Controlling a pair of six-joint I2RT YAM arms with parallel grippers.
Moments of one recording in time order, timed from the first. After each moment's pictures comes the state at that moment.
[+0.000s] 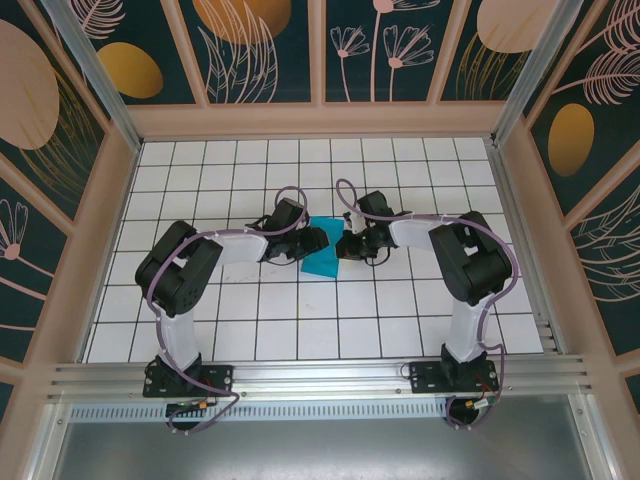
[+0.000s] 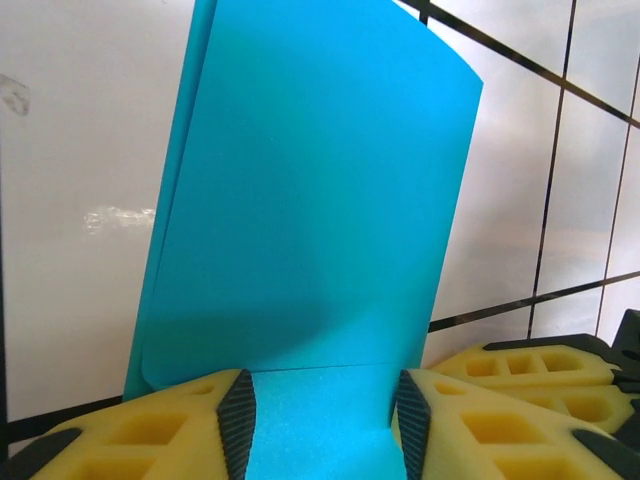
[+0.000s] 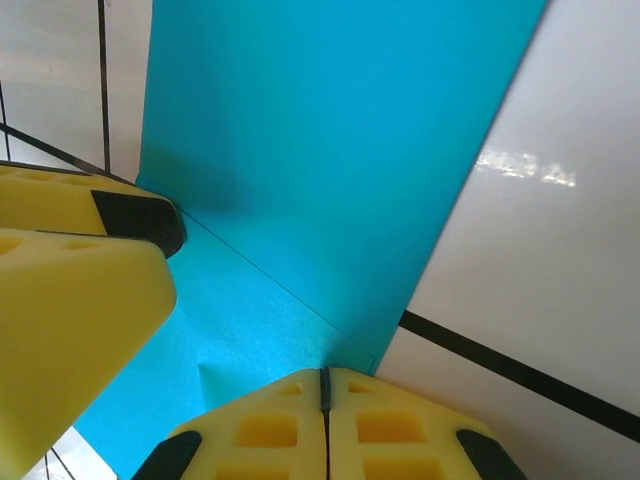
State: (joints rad) left arm -0.61 1.91 1.01 0.02 0.28 -0.93; right arm 0.49 1.90 1.03 -0.25 -0.52 0.42
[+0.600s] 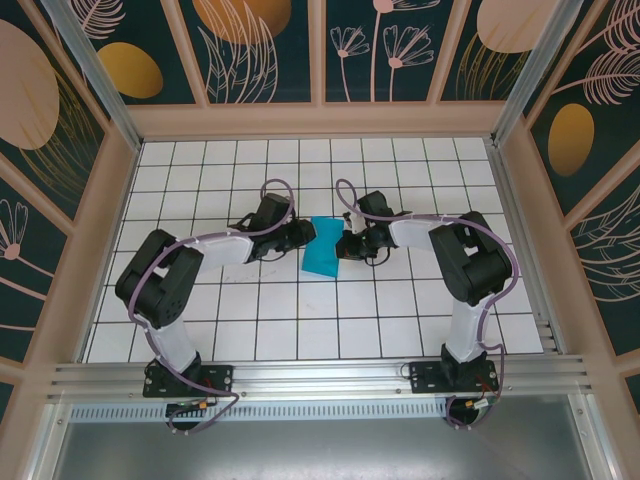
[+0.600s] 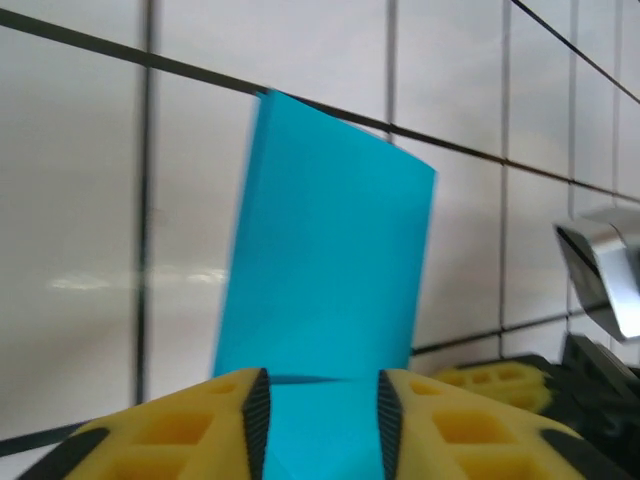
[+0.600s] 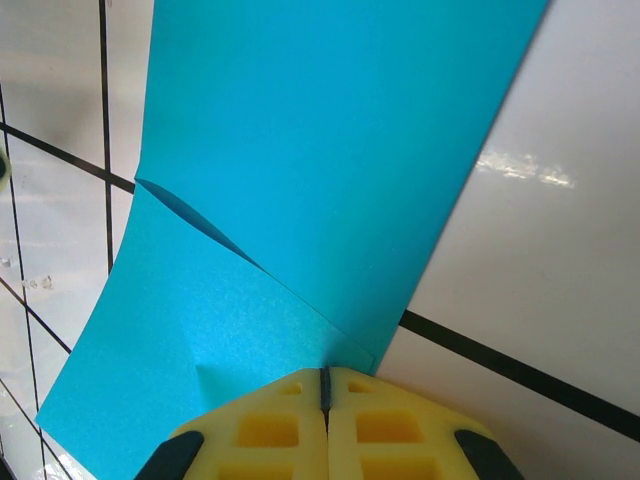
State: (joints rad) left arm -0.57 1.79 0.94 0.07 0.26 -0.87; right arm 0.50 1.90 1.03 -0.25 -0.52 0.41
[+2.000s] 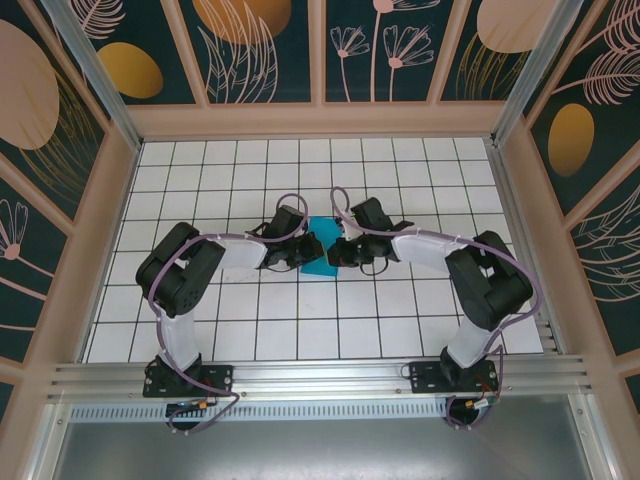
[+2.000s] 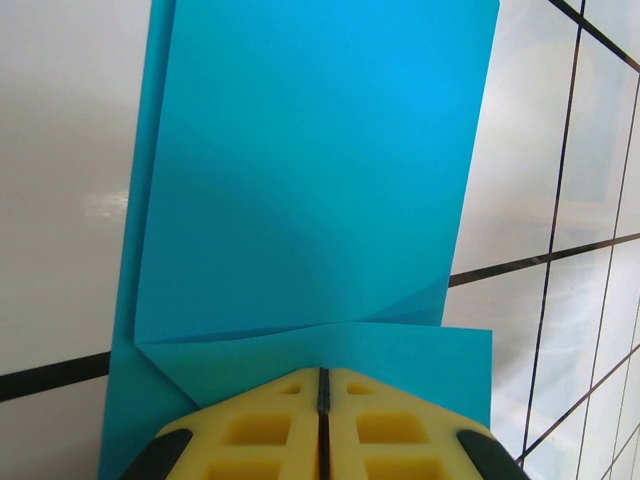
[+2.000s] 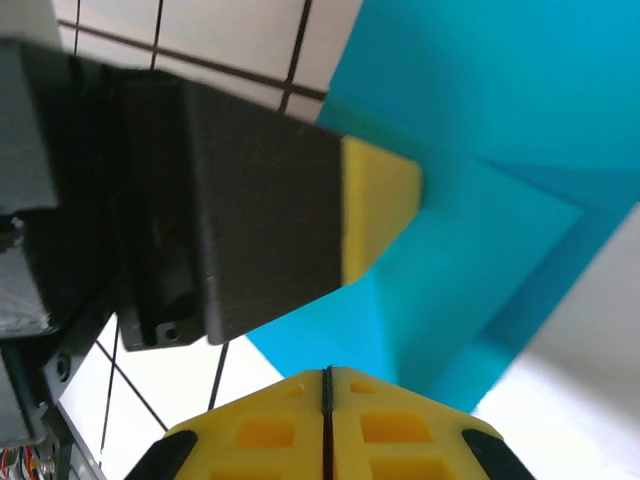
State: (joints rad) left arm -0.63 1.91 0.94 0.10 0.33 -0.93; right arm 0.61 1.71 0.93 -0.22 -0.52 0.45
